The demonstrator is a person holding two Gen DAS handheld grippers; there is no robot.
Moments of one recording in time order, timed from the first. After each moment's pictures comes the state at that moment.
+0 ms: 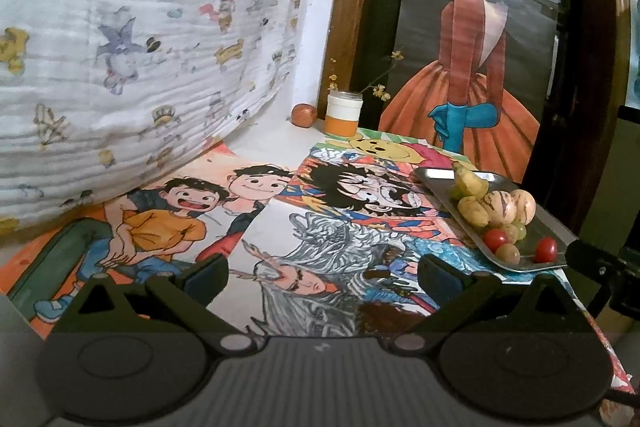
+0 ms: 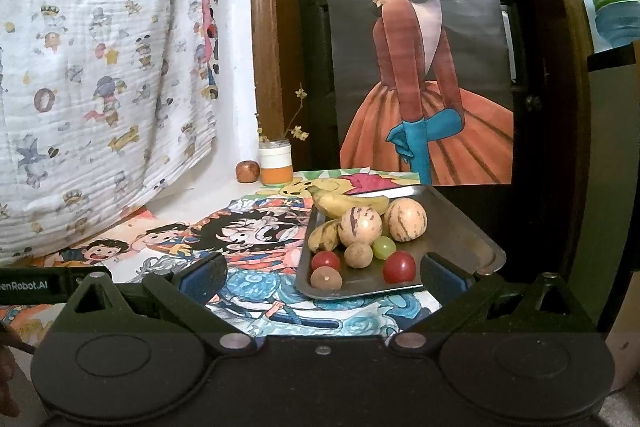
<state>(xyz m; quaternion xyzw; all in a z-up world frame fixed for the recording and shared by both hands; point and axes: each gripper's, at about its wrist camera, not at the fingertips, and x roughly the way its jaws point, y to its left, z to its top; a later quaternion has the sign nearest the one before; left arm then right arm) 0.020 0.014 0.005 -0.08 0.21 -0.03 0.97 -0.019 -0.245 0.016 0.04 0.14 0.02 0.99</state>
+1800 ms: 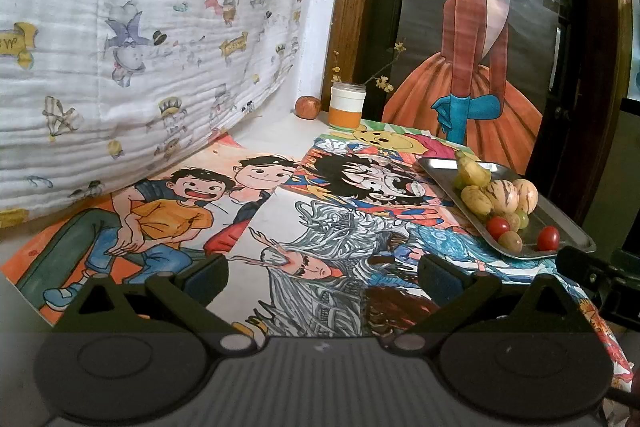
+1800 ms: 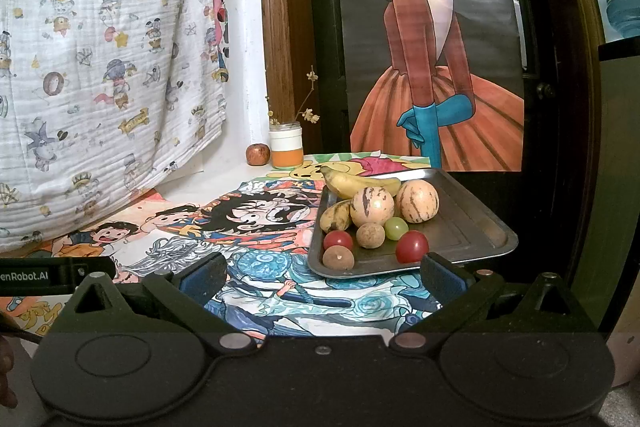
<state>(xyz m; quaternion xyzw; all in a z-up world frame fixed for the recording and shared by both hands) 0.014 0.015 0.002 -0.07 0.22 -0.03 0.97 -0.020 -0.240 0.011 0.04 0.16 0.03 0.99</state>
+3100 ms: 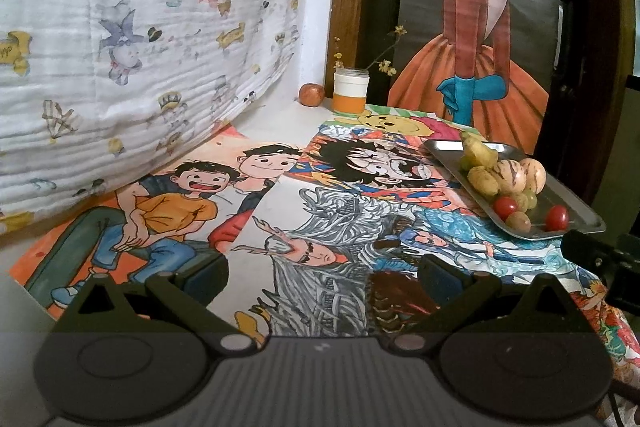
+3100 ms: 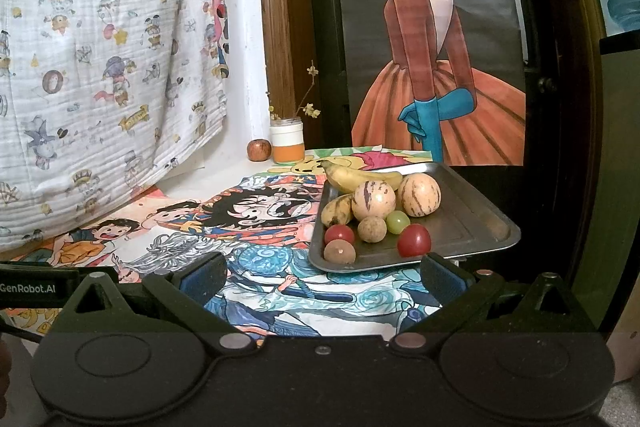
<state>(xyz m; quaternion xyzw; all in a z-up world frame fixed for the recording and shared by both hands) 0.014 0.008 0.000 -0.04 0.25 -0.02 0.97 -0.020 -0.237 0.007 0.04 0.16 0.03 0.99</state>
